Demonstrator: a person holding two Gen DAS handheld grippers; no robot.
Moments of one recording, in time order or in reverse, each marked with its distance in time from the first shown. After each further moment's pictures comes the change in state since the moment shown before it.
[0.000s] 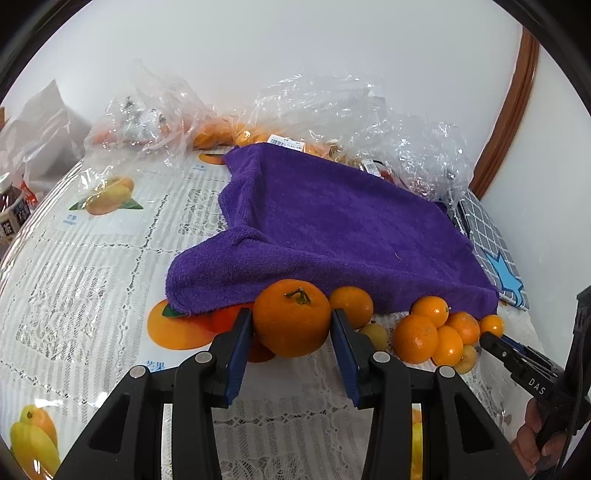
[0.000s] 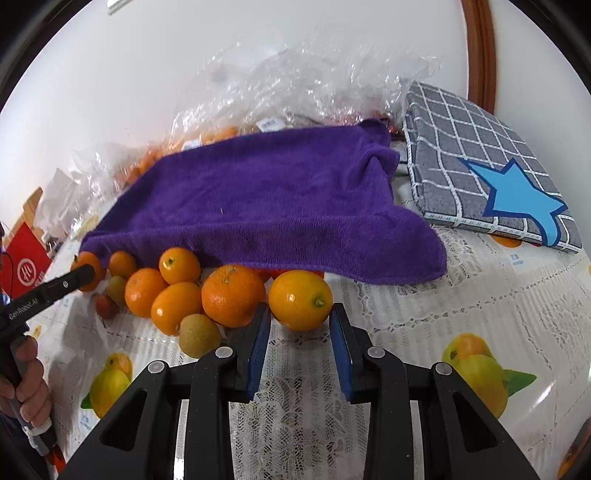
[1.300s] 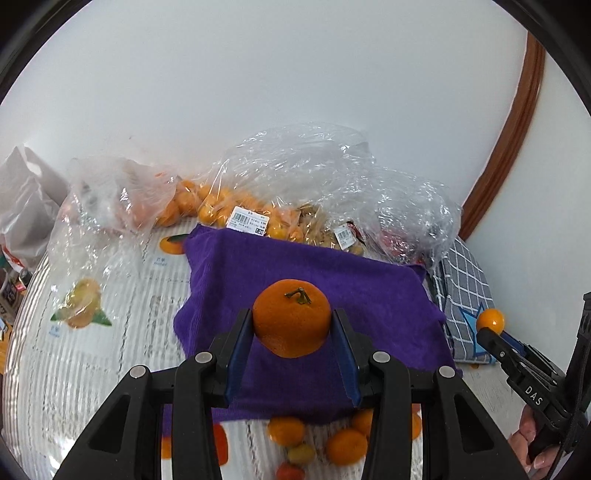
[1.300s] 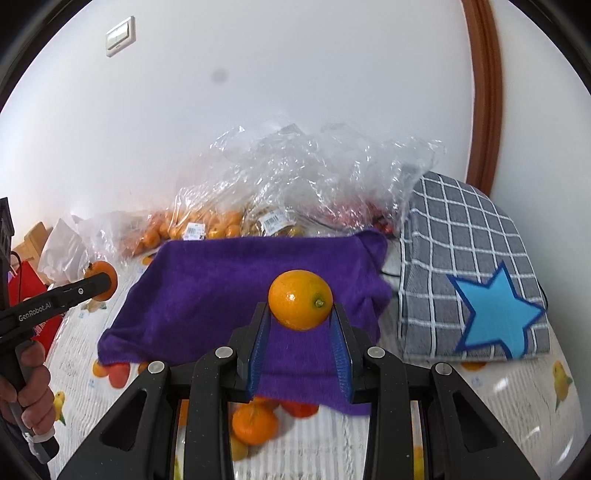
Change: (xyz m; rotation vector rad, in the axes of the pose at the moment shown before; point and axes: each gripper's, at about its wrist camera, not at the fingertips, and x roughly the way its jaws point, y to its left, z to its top) left arm 0.004 -0.044 0.112 0.014 -0.017 -0.019; right arm -0.032 0.014 0.111 -0.039 -0.121 -0.027
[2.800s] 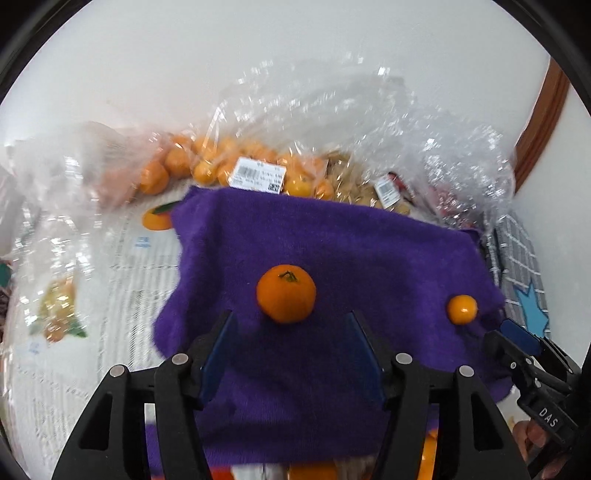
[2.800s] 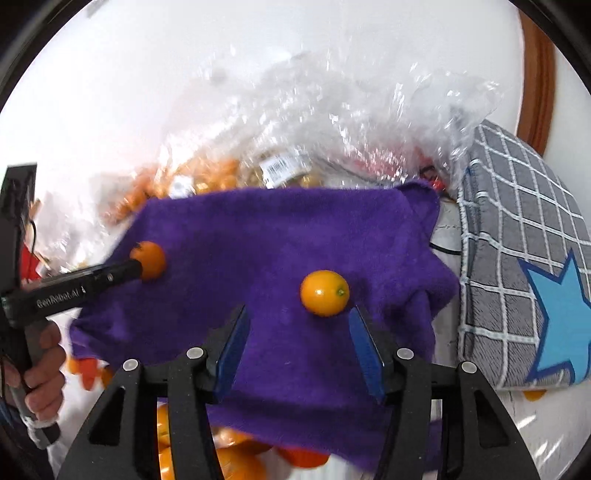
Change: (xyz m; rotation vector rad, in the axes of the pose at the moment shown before) left arm 0.070 0.000 0.017 0.039 0.175 0.109; right arm 0.090 -0.003 -0.002 -0.003 0.177 0.095
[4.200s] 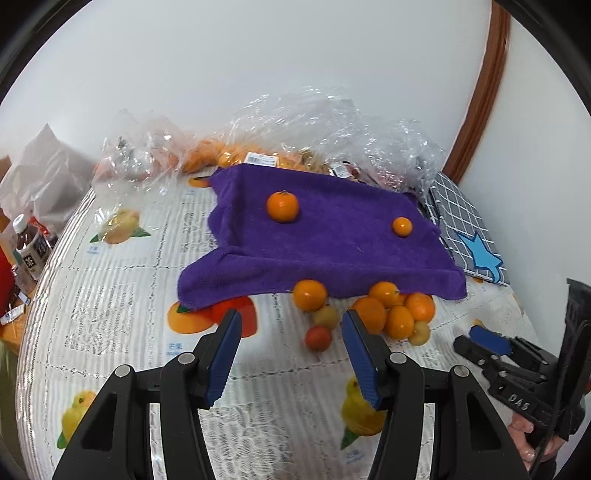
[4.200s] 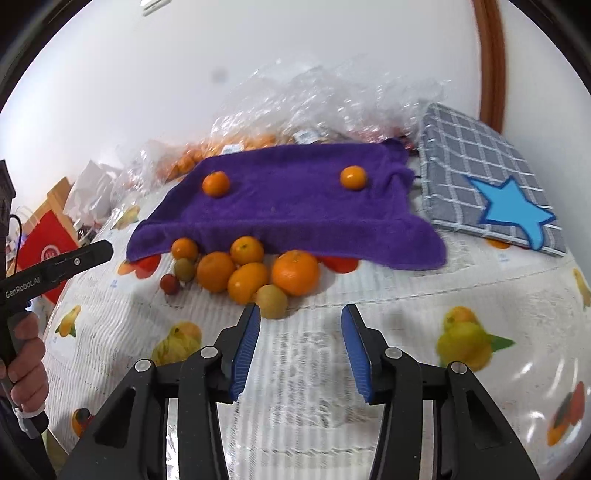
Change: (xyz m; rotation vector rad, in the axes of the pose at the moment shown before) left arm -0.111 0.020 -0.132 0.051 -0.120 -0.077; right arm -0.099 0.038 -0.133 -0.013 -0.026 -0.003
